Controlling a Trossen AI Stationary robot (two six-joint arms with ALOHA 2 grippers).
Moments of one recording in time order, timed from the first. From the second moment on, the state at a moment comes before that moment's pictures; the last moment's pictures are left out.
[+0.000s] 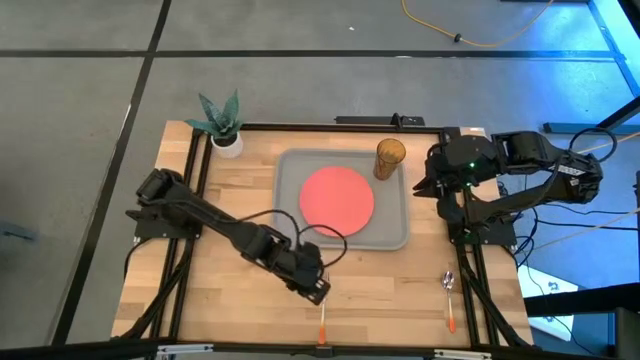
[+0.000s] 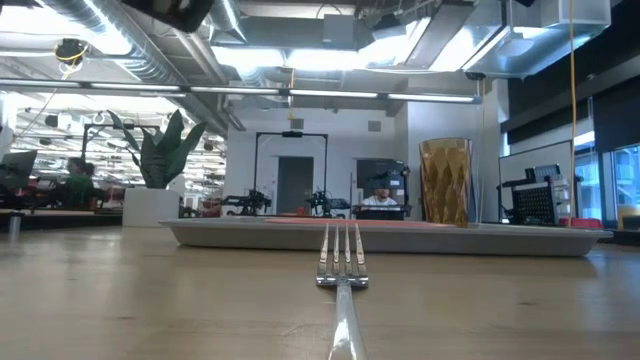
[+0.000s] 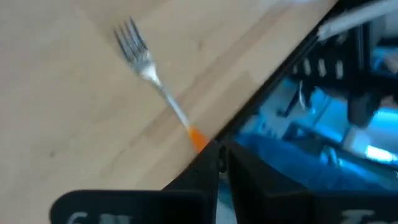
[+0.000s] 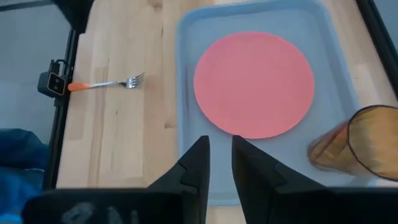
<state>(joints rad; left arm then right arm) -0.43 1.80 1.49 -0.54 0.08 -1.46 0.02 1.03 1.43 -1.25 -0.03 0.13</state>
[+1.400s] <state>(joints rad) -0.53 2.03 1.49 -0.37 -0.20 -1.66 0.02 1.03 1.43 -1.25 -0.03 0.02</state>
